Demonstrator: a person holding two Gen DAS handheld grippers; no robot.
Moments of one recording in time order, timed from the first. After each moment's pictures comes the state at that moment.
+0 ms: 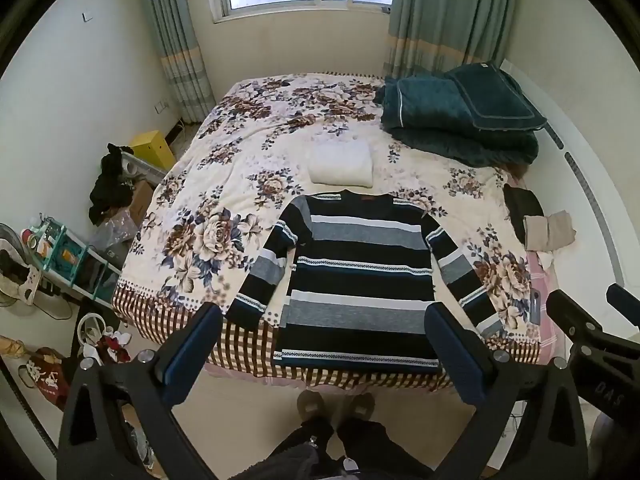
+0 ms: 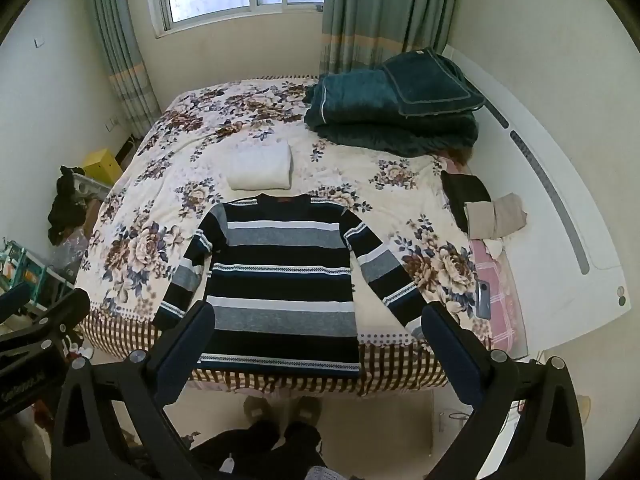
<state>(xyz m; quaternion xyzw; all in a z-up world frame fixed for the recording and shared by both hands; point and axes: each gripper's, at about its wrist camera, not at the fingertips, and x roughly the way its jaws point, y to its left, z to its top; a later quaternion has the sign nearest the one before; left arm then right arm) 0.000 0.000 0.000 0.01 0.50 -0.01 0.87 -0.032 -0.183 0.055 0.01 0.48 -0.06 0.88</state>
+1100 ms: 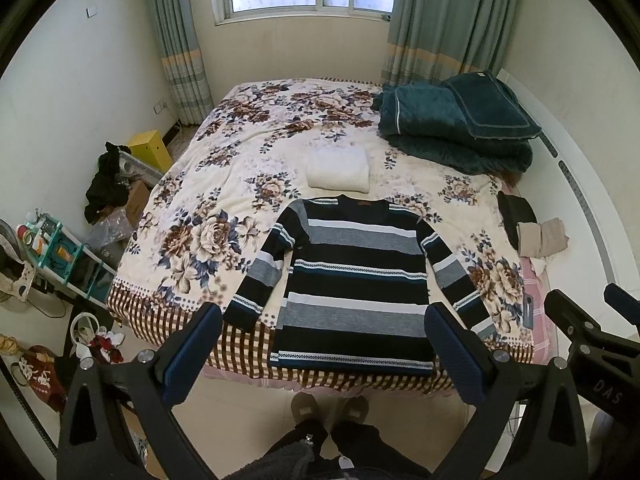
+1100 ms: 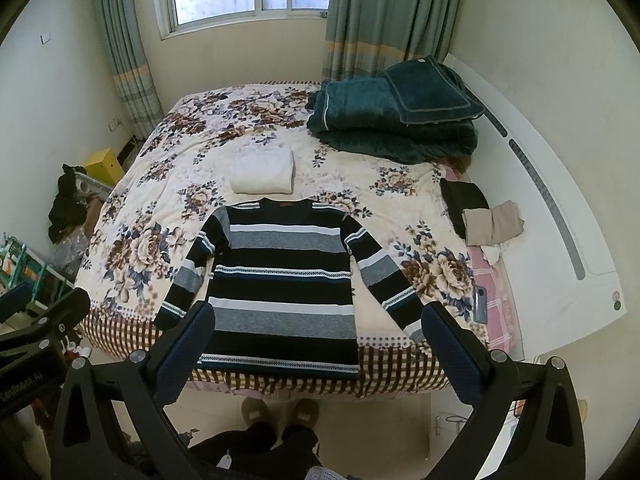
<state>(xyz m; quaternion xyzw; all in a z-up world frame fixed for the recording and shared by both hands) -0.002 -0.016 0.003 0.00 0.49 -0.01 0.87 -0.040 -0.179 0.061 0.01 0.47 -0.06 0.88</state>
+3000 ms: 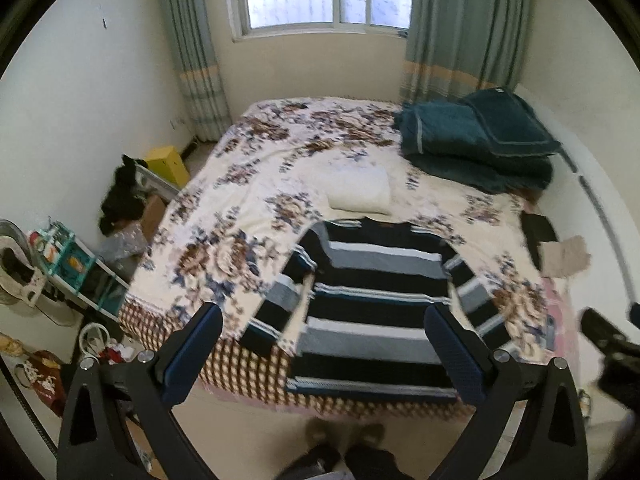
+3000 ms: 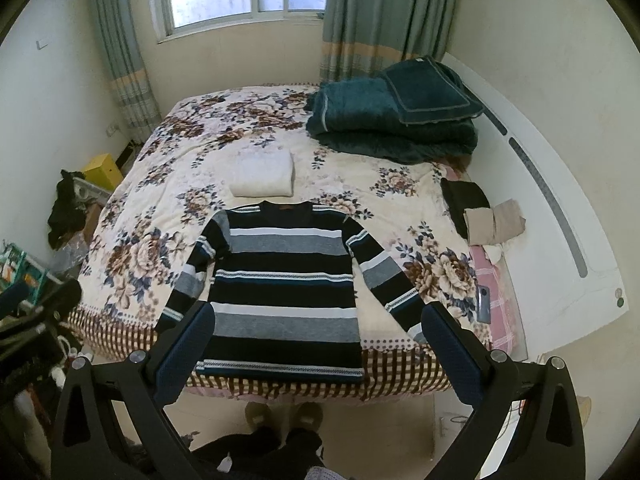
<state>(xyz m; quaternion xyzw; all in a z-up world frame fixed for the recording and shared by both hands) 0.046 -0.022 -0.007 0.02 0.45 0.02 0.89 -0.013 -0.177 0.060 0.02 0.47 -0.08 0.88</state>
